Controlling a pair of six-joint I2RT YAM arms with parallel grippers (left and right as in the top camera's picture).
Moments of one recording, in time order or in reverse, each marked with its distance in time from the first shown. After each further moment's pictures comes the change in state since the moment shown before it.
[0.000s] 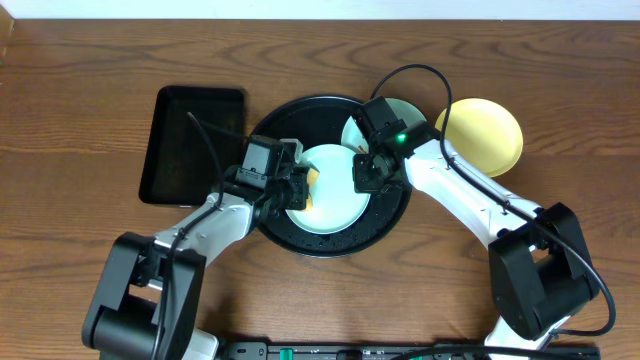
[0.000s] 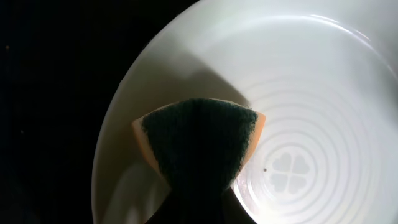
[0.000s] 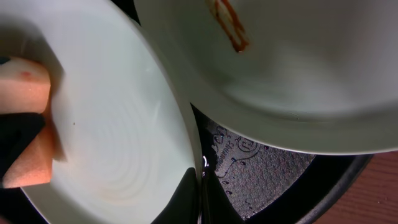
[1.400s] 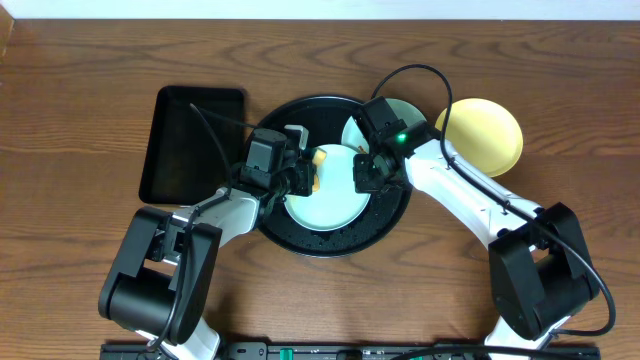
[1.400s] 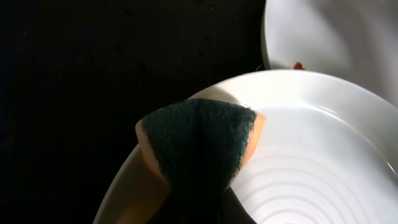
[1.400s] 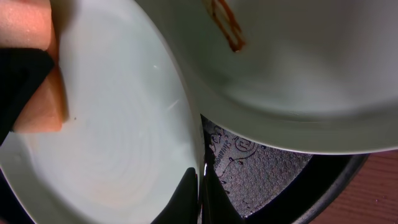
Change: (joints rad) left arm 0.001 0.115 0.002 0.296 0.008 0.010; right arm 0.000 0.000 0.000 -0.004 0.001 0.003
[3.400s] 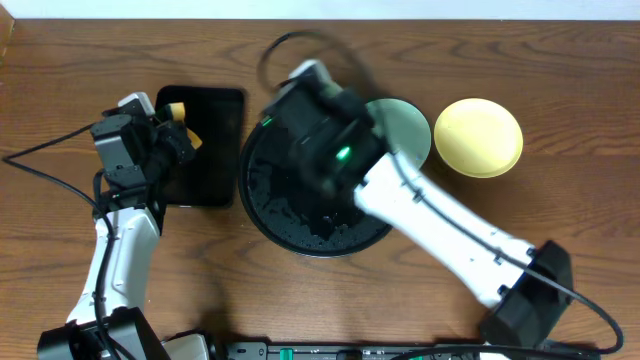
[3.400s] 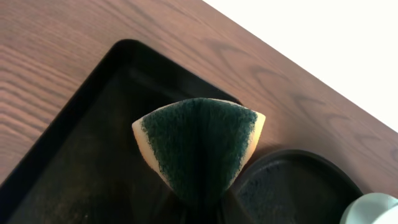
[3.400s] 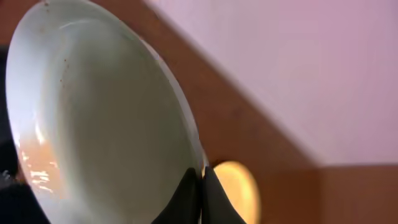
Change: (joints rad) left arm 0.586 -0.384 0.037 -0.205 -0.008 -0.088; right arm 0.346 0.000 0.427 0.010 0.953 -0.576
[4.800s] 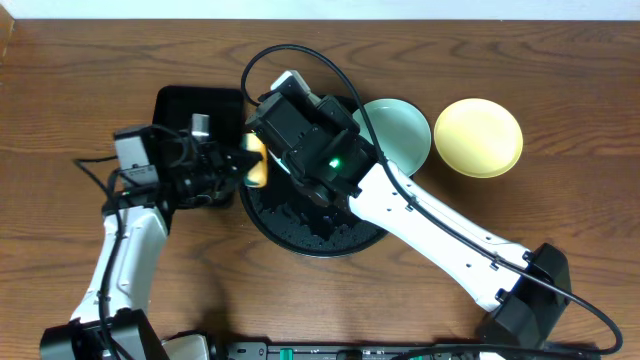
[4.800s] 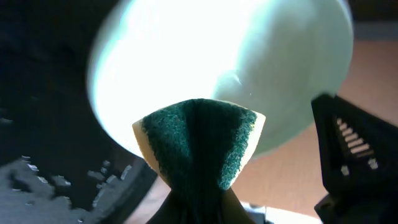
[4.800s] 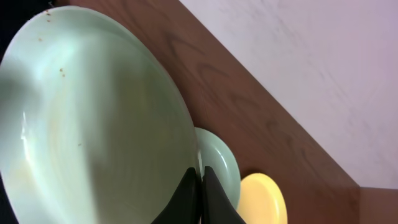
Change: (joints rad) left arm -0.079 0.000 0.000 -0.255 0.845 -0.291; right arm 0.011 0.000 0.000 -0.008 -0.154 0.028
